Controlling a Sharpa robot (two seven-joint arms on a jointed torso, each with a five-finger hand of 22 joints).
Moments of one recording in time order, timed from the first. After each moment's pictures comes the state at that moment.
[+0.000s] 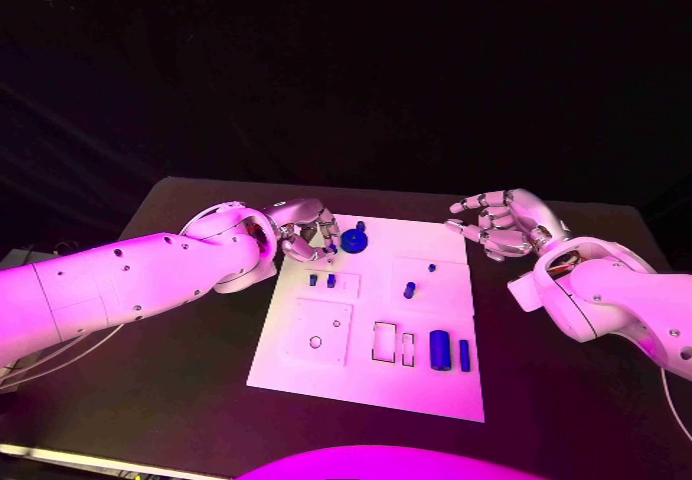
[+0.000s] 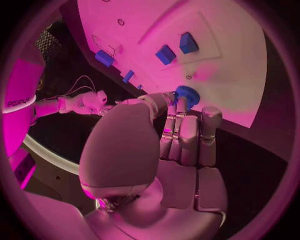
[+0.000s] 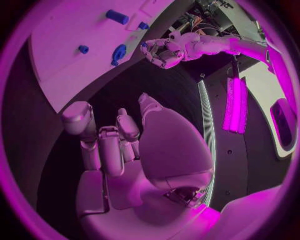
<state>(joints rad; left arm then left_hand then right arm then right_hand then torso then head) 1.14 -0.84 0.01 1.43 -1.33 -0.22 0.02 1.49 -0.25 0.65 0.14 0.15 0.97 0.14 0.34 0.38 1.05 0.08 0.48 0.16 1.32 0.01 1.38 0.94 0.15 1.09 0.11 1.25 1.03 1.20 -0.89 -0.09 1.58 -0.80 -0.58 0.11 1.36 -0.08 0.14 0.29 0.18 0.83 0.18 0.17 0.35 1.25 0.09 1.24 1.17 1.47 0.02 1.49 1.31 0.11 1.32 0.12 0.97 1.20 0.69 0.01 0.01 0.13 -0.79</state>
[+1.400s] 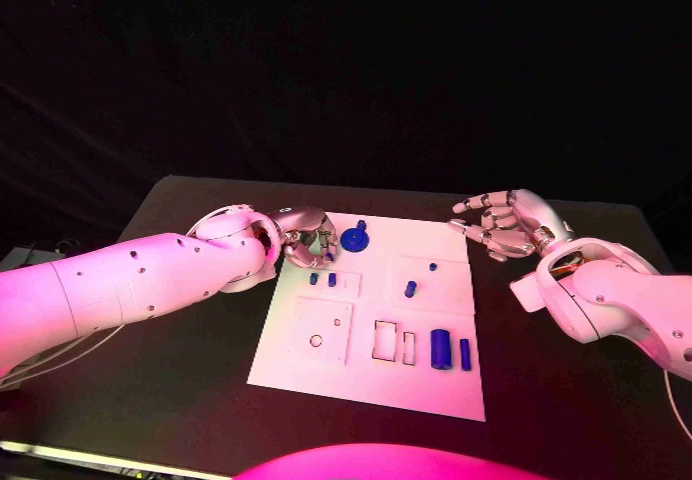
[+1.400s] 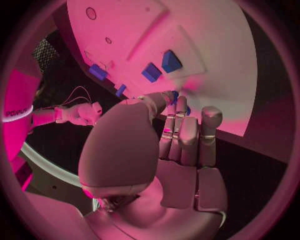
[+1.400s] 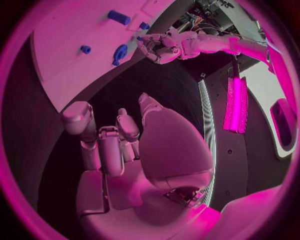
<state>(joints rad) 1.13 -0.80 0.00 1.37 -1.41 -0.17 0.00 1.48 -0.24 0.64 0.13 0.15 0.99 0.13 0.34 0.39 1.08 0.06 0.48 0.18 1.32 0.01 1.39 0.96 0.15 1.09 0.11 1.25 1.04 1.20 -0.89 -0.09 1.58 -0.80 -0.58 0.11 1.36 -0.08 0.14 0.29 0.18 0.83 0.18 0.17 0.35 1.25 0.09 1.24 1.17 1.47 0.02 1.49 1.31 0.11 1.32 0.12 0.97 1.20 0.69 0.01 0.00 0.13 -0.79</state>
